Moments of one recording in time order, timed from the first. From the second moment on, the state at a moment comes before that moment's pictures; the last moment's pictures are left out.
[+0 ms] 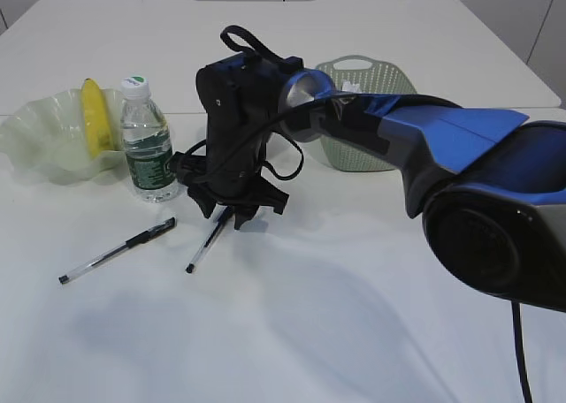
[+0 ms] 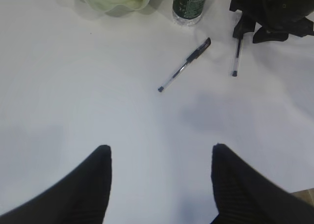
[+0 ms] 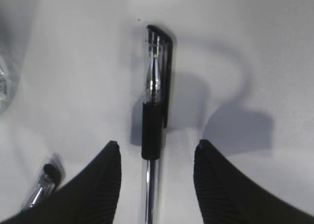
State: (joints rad) left arm -0.20 0.70 -0.98 0.01 1.19 -0.12; right arm 0.66 2.56 -2.31 0.00 1.11 1.02
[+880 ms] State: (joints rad) left arm -0.20 0.70 -0.98 0.01 1.17 -0.12; right arm 0.66 2.58 -2.31 -0.02 1.21 1.02
